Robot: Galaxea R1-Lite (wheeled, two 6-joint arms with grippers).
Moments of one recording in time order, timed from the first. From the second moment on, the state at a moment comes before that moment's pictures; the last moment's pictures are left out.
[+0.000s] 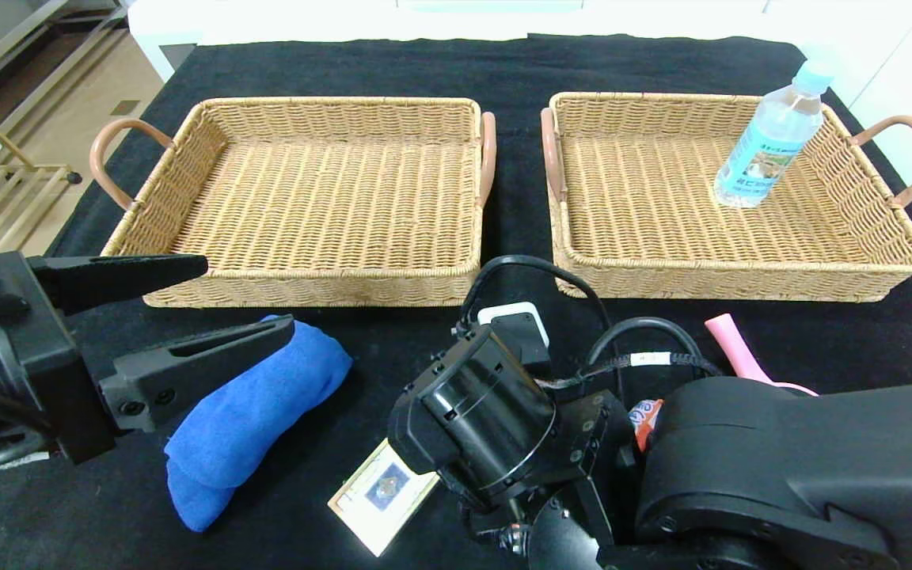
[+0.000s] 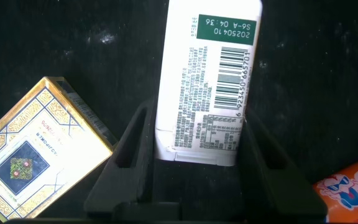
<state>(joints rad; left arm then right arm) -0.43 1.08 -0.83 -0.15 -0.19 0.13 1.07 1.99 -1.44 0.23 -0.70 0.57</state>
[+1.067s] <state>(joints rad) -0.43 1.08 -0.82 -0.16 -0.19 0.13 1.08 1.90 -1.38 0.22 -0.58 0.57</state>
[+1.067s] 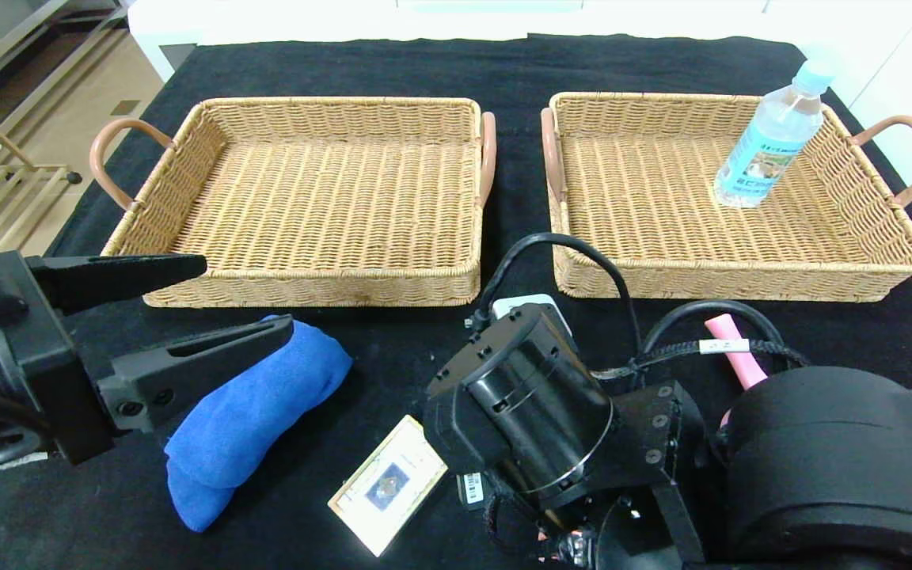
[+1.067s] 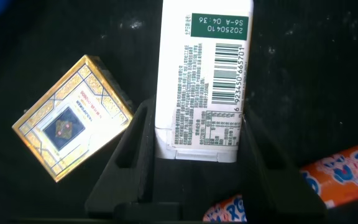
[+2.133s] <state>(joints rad) -0.43 1.08 -0.82 -0.15 -0.19 0.13 0.97 1.64 -1.38 0.22 -0.54 0.43</state>
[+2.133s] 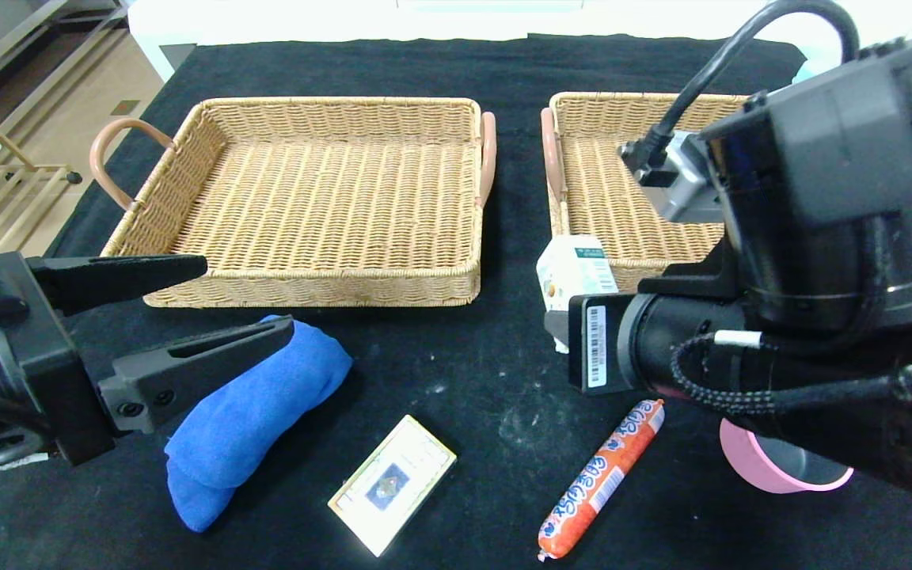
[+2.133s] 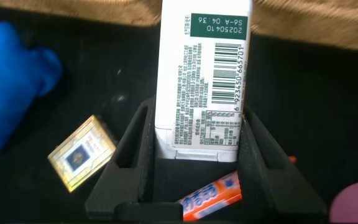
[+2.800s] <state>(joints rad) -0.43 1.08 -0.82 -0.16 -0.19 0.13 0.68 1.63 -1.54 0.21 -0.45 0.31</state>
